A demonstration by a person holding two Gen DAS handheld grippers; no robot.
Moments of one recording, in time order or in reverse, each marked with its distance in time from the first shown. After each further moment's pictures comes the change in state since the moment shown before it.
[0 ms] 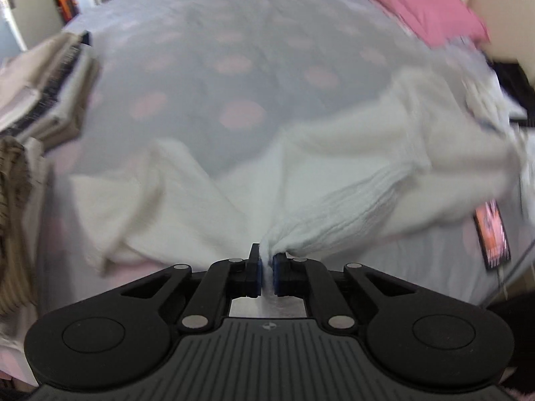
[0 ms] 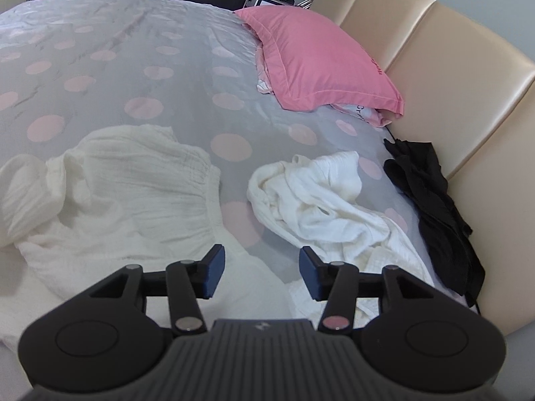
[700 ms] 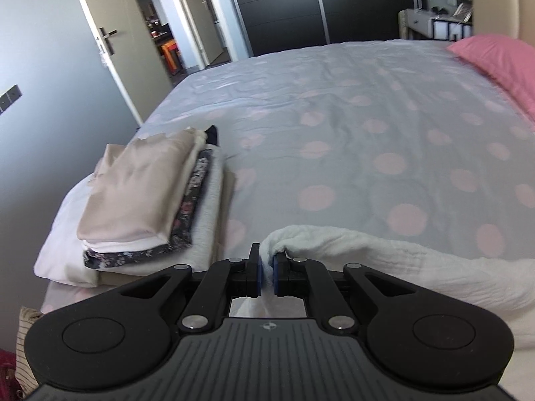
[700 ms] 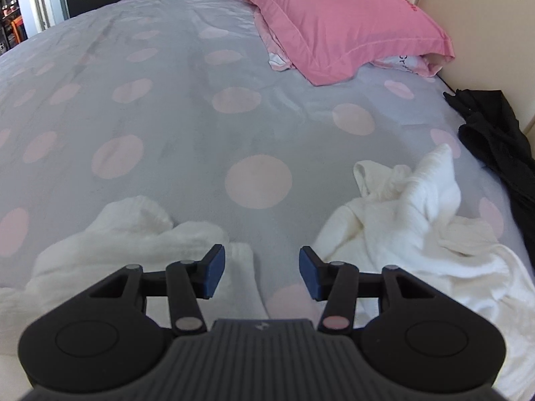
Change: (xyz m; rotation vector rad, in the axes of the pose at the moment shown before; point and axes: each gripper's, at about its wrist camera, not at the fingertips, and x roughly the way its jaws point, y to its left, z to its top) left arm 0.049 0.122 0.171 -0.075 -0.168 0.404; right arm 0.170 0.001 0.088 0.253 0.145 0.147
